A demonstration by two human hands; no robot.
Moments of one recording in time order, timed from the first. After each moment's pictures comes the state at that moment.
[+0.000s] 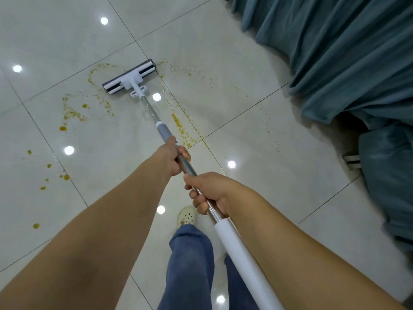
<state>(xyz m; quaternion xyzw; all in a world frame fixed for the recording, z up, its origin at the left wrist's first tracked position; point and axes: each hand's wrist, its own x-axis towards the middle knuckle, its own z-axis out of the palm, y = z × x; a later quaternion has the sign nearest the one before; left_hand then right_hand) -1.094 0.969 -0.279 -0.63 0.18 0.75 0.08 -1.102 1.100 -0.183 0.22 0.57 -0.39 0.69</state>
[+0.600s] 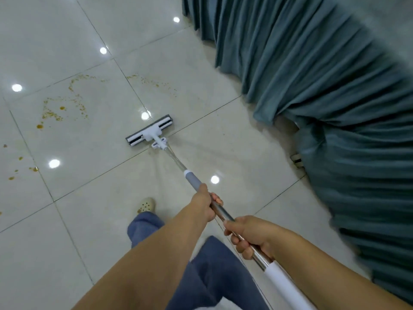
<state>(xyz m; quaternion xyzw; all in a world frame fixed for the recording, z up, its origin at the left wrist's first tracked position) -1.063 1.388 -0.184 -0.64 0.12 0.75 0.13 -1.082 1.508 -0.086 0.18 0.65 -0.27 0.68</state>
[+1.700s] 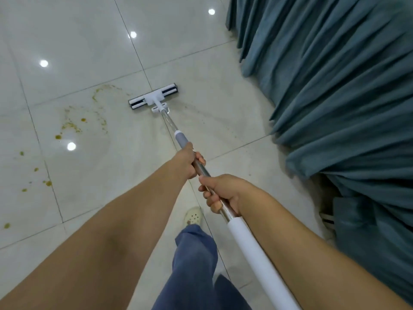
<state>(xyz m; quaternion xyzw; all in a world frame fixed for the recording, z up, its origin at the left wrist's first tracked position) -1.303 1.017 -0.225 -0.64 0.17 0.75 0.02 -1.326 1.136 -0.140 0.18 0.61 -0.34 0.69</state>
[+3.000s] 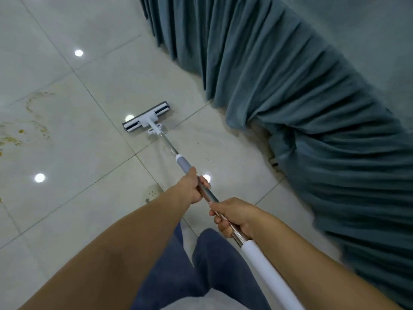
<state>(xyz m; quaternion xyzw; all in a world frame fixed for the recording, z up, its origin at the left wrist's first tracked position) -1.261 1.418 -0.202 -0.61 0.21 0.74 0.18 -1.266 1.545 -0.096 0.23 0.63 -0.35 0.65</state>
